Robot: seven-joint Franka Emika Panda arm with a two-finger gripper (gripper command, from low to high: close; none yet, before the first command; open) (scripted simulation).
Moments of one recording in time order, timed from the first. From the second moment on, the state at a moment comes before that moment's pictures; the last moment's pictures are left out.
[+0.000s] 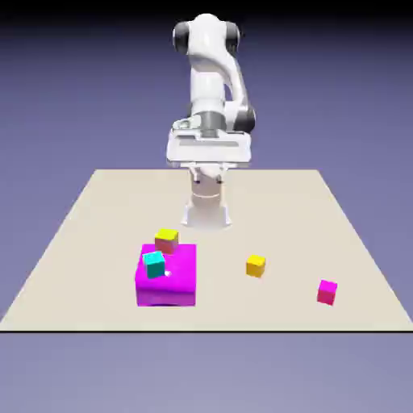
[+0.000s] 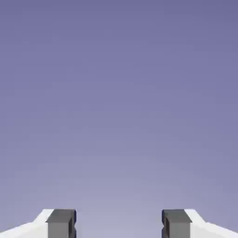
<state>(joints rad) 0.03 -0.53 0.01 -2.79 0.02 3.04 0.70</state>
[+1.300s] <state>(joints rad) 0.45 0.44 0.24 -2.39 0.35 3.06 -0.04</state>
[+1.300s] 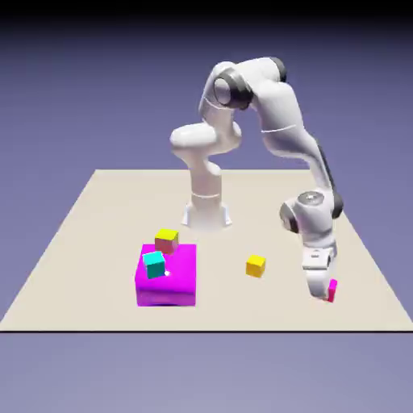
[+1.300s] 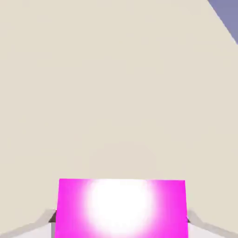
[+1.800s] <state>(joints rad) 0.32 0.01 -0.23 -2.55 0.17 2.81 0.01</state>
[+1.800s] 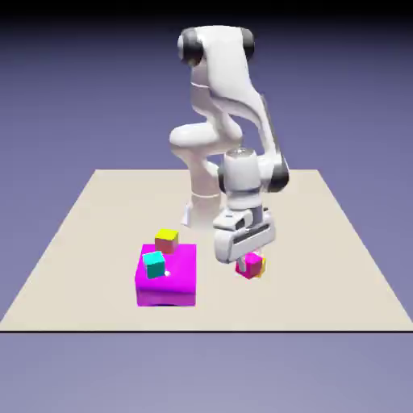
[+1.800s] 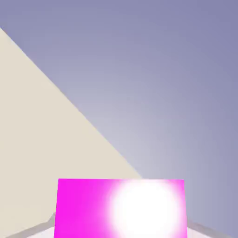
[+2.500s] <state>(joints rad) 0.26 -0.06 -0.57 -2.65 0.42 2.79 -0.24</state>
